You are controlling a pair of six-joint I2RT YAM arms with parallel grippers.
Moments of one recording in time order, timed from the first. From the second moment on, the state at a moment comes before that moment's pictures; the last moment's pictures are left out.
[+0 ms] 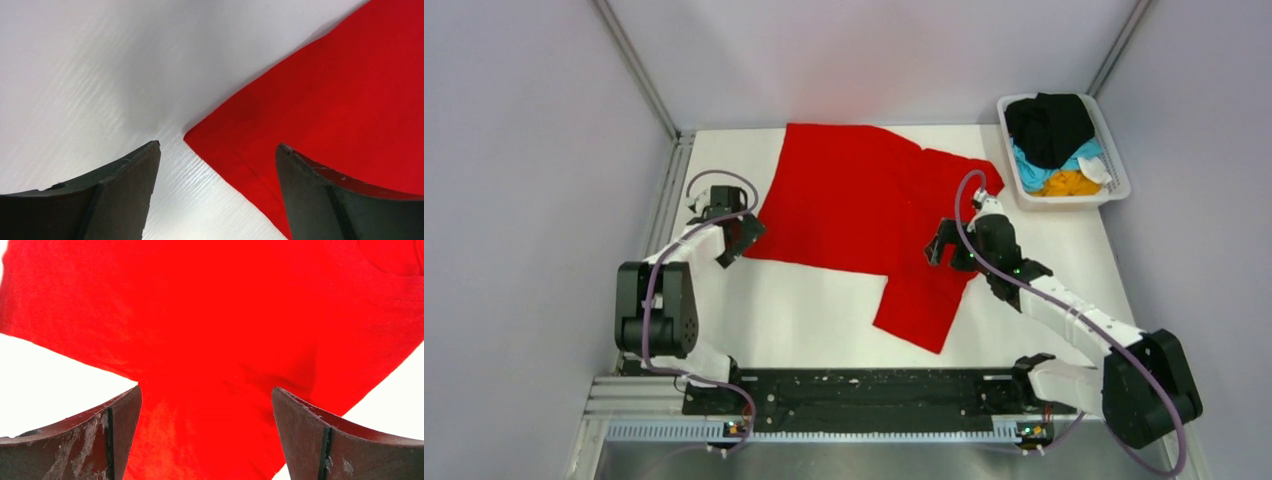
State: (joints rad) left arm -0.03 1.52 0.88 -0.33 -0.24 -0.76; right arm 0.41 1.15 0.57 -0.04 0.01 0.49
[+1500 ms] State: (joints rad) left arm -0.10 1.27 0.62 -0.36 -0.10 -0.84; right arm 1.03 1.21 0.60 -0.67 0.18 0.79
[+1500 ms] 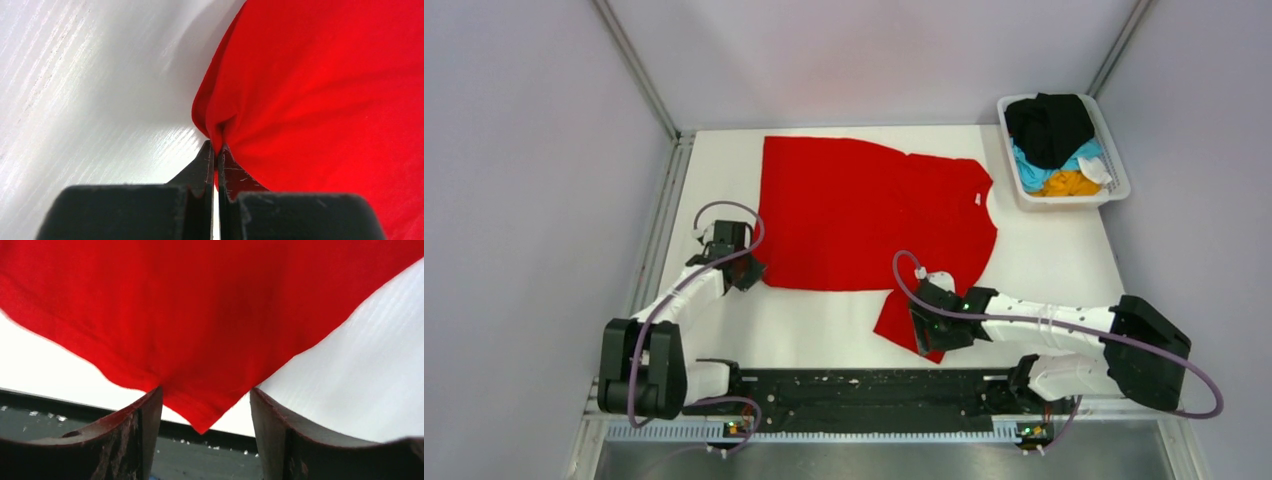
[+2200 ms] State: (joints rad) left arm -0.10 1.19 0.67 -0.36 -0.10 -0.84; right arm 0.79 1.22 0.67 -0.55 0.43 0.82
